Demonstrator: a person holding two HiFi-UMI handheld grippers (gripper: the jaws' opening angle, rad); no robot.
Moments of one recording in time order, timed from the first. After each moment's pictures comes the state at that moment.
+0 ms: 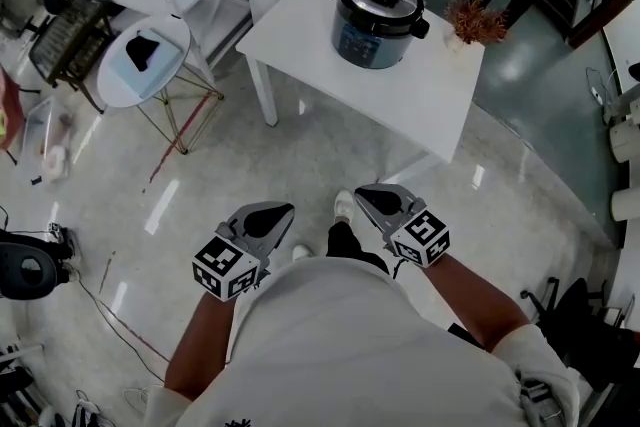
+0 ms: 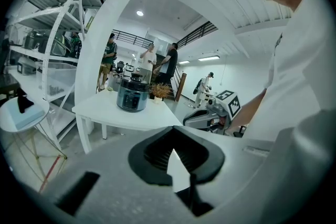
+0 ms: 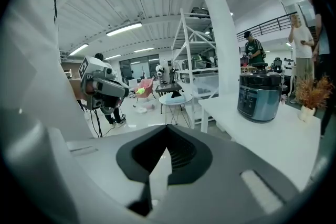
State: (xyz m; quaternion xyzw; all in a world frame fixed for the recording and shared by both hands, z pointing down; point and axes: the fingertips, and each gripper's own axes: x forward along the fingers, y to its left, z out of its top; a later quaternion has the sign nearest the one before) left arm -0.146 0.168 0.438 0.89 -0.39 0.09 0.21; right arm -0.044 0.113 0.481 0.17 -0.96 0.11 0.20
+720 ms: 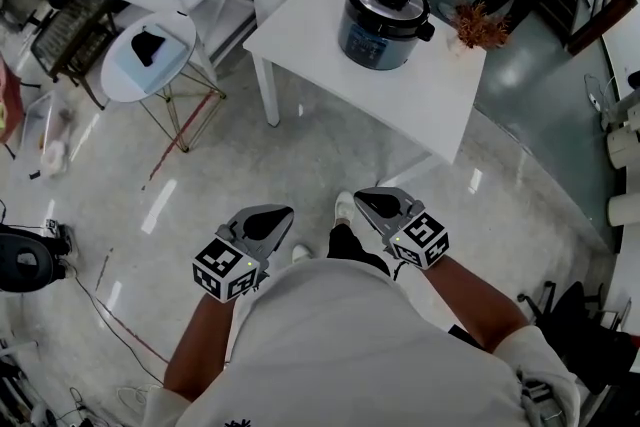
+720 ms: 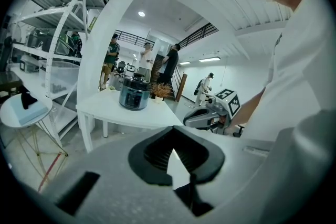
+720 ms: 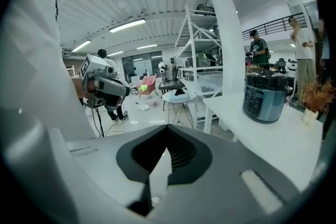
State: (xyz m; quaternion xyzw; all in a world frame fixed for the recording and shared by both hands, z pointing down) left arm -0.161 0.188 0.442 0.89 -0.40 0.09 0.22; right arm -0.058 0.133 0.482 0.16 -0.96 0.10 0.22
